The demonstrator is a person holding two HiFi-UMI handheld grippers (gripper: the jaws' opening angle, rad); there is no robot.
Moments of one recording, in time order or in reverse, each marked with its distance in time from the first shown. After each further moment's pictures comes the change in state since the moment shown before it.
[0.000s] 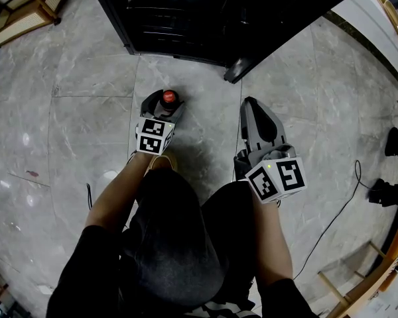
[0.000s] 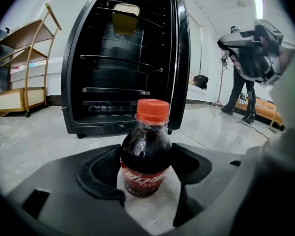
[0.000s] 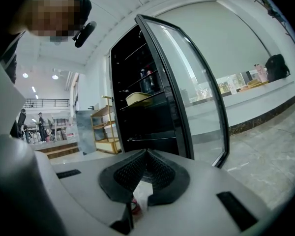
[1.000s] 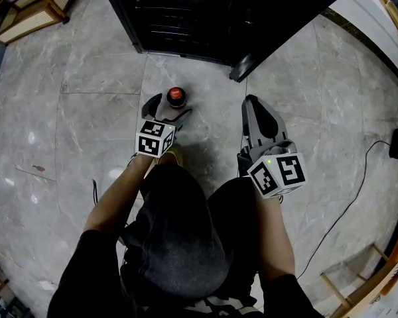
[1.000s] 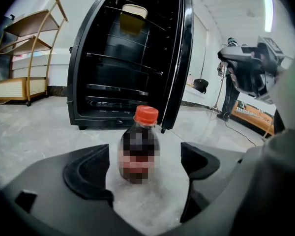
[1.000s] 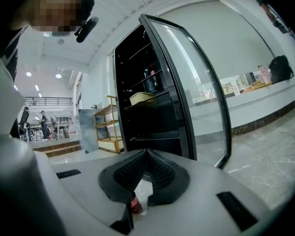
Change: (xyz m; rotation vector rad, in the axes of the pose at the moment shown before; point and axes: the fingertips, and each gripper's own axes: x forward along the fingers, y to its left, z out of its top) left arm -0.030 -0.009 -0.001 -0.082 0.042 -0.047; right arm -0.003 0.008 -0.001 -0.026 0.000 0.030
